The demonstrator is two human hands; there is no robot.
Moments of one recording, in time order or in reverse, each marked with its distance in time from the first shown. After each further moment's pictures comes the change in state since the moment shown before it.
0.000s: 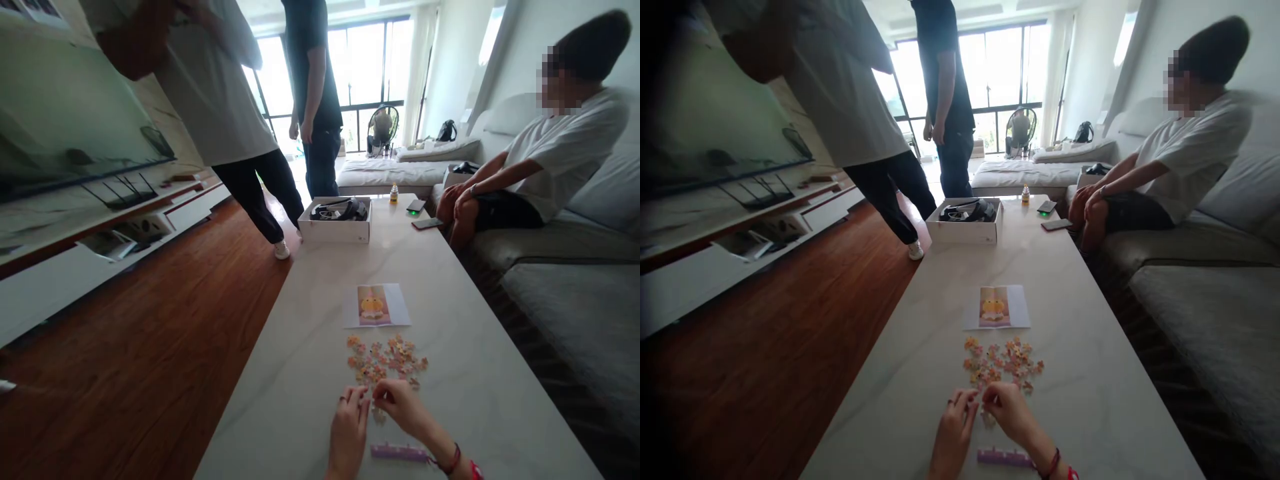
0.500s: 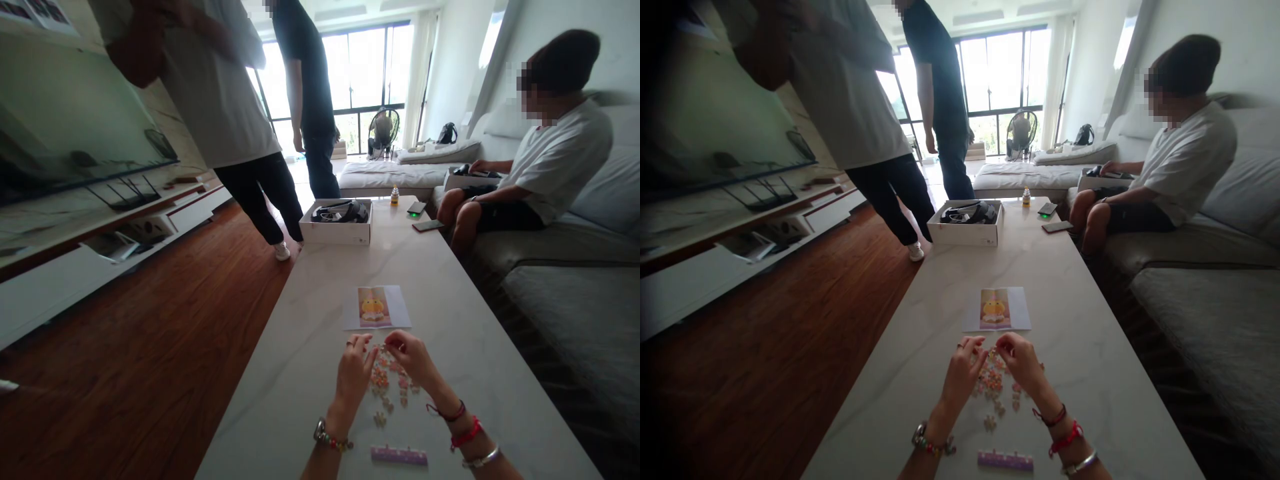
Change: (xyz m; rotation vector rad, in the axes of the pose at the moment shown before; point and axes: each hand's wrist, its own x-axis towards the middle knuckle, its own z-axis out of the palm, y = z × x) left_hand 0.078 0.038 -0.018 -0.019 0.121 0.219; right_hand 0.040 -0.030 -0.066 -0.037 0.304 -0.154
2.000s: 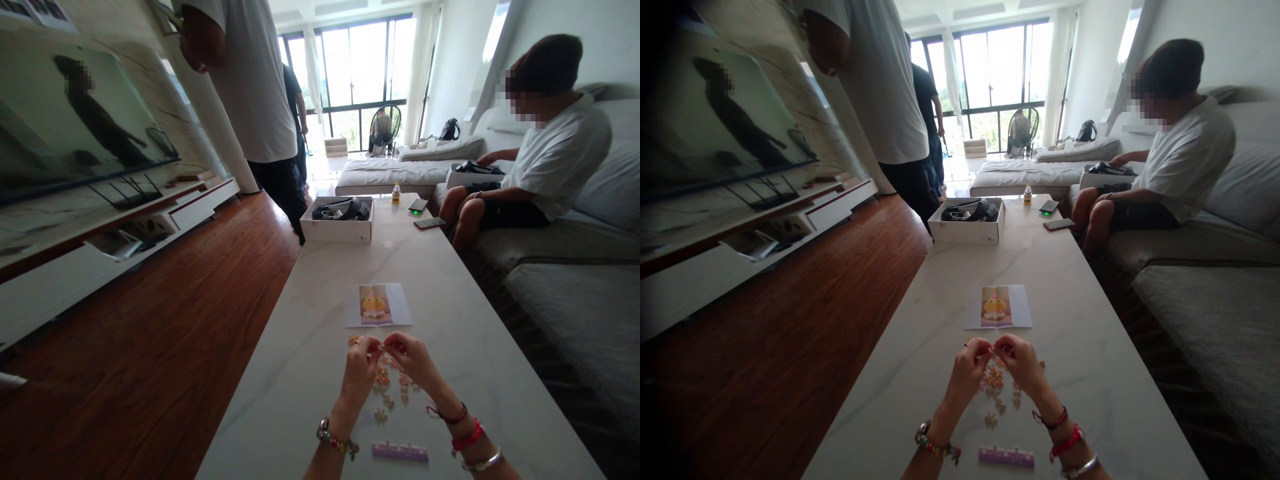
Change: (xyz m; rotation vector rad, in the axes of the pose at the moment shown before) left_hand -0.003 0.011 0.002 -0.164 -0.014 -0.027; right_hand -0.006 -0.007 -0.001 0.074 -0.024 -0.006
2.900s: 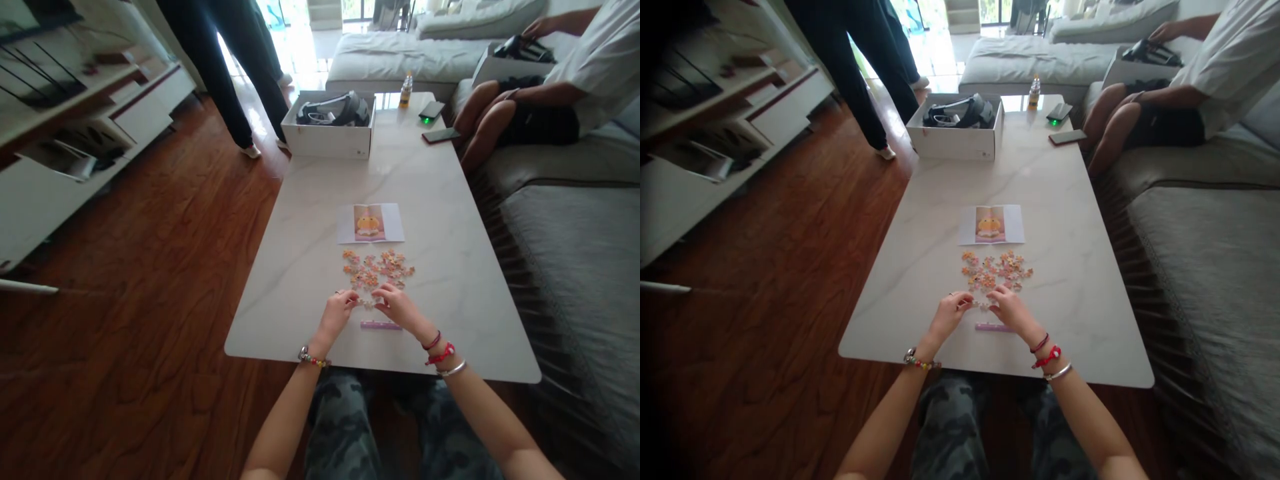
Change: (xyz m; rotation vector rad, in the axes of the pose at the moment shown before) left_hand -0.076 -0.047 -0.007 0.102 -0.290 -0.158; right_hand -0.080 0.035 0.023 -0.323 -0.330 -0.045
